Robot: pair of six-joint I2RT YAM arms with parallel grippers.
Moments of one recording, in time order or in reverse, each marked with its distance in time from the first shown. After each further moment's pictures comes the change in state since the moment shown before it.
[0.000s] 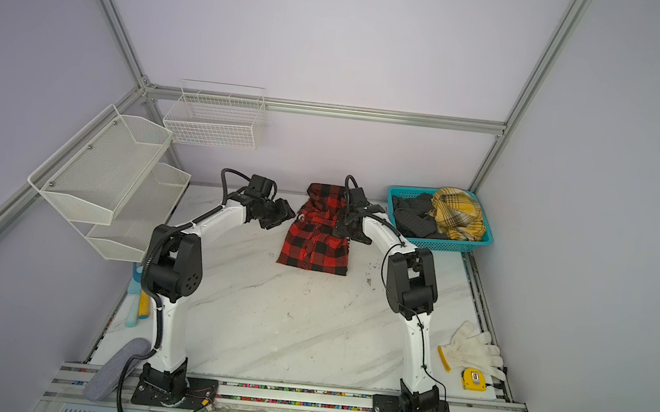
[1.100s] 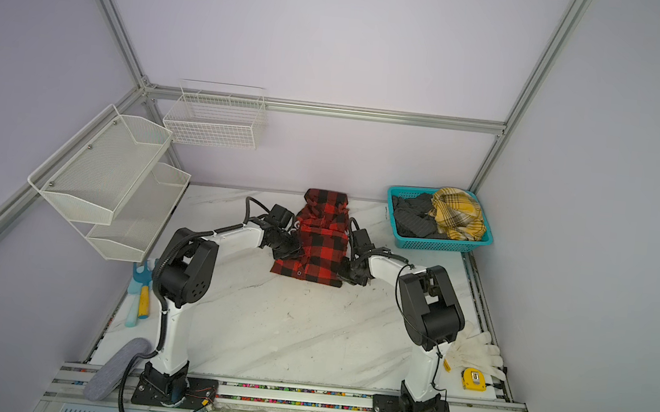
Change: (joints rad) left arm -0.146 -0.024 -0.315 0.042 0.060 -0.075; right arm 0.063 -0.341 -0.767 0.303 -0.273 0.158
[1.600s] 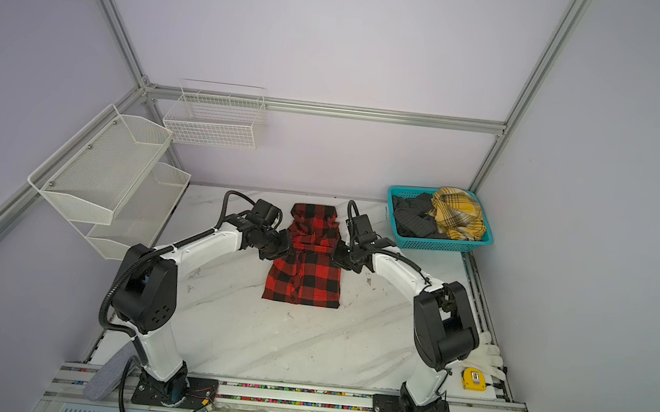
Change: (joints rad) left arm 0.032 -0.216 -0.063 -0.121 -0.019 0.042; right arm 0.026 -0.048 0.153 -0.021 -0.056 0.035
